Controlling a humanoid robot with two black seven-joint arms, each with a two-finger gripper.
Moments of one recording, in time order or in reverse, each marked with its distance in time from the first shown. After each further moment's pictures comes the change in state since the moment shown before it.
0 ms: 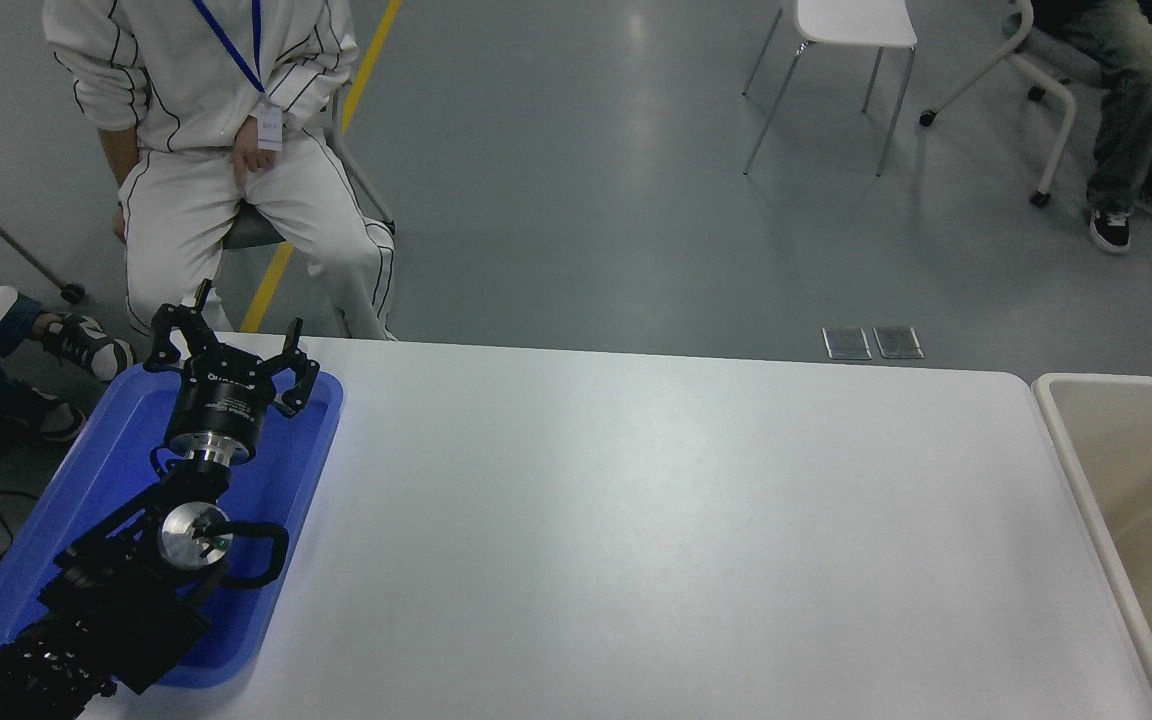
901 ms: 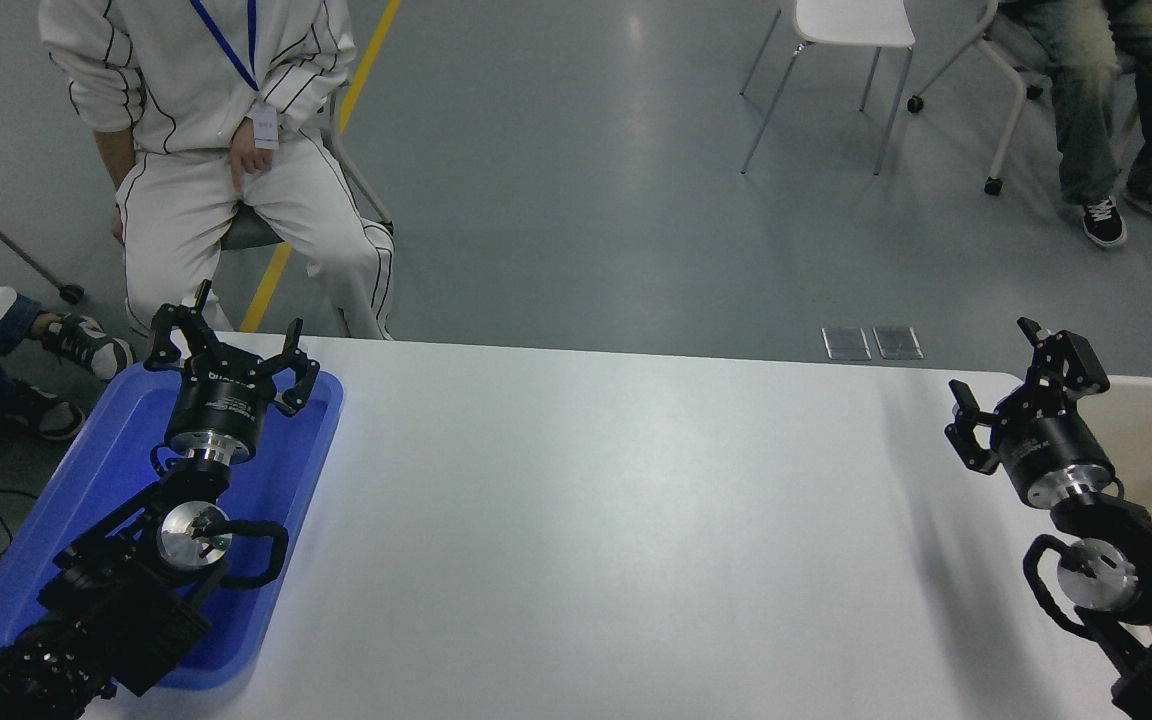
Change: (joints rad) left arm 0.000 0.000 0.000 0.000 0.000 0.000 0.001; right arm -0.186 0.299 0.423 0.164 0.041 0.371 0.524
